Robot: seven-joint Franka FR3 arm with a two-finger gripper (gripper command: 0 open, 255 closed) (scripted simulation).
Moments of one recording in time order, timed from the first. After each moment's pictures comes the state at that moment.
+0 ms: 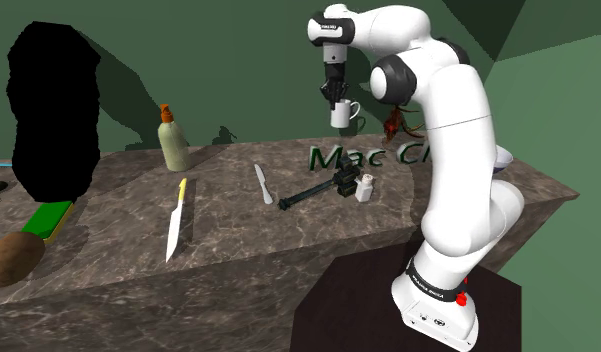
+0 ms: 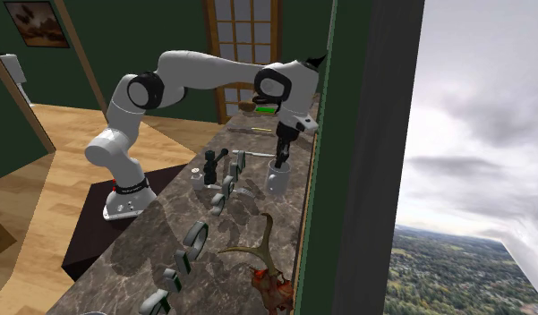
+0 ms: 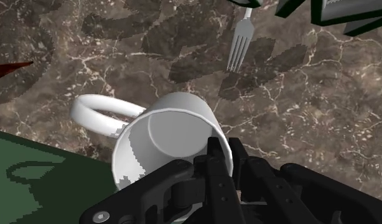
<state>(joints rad) -0.37 0.62 -0.32 -1.06 0.12 1.45 -0.26</state>
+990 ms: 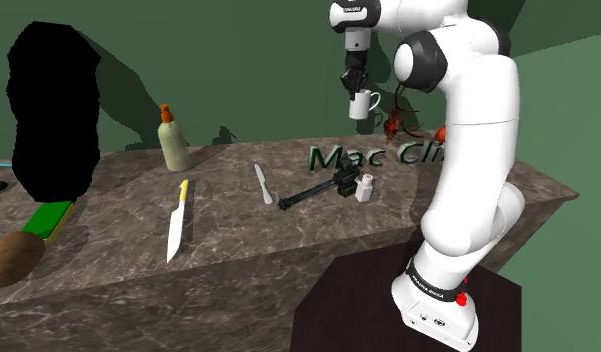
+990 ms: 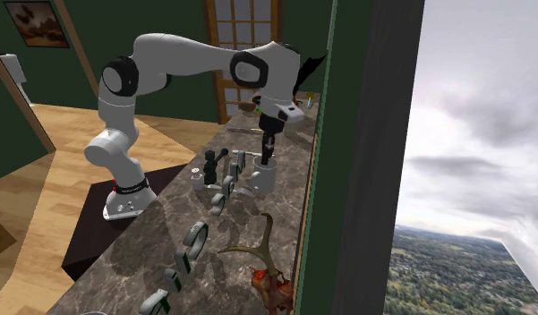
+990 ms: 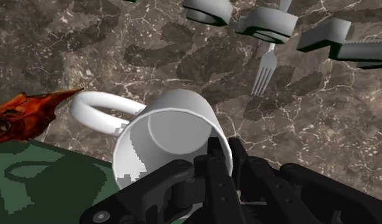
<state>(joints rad) -0.38 0.41 -0.37 -1.27 0.06 1.50 -0.34</state>
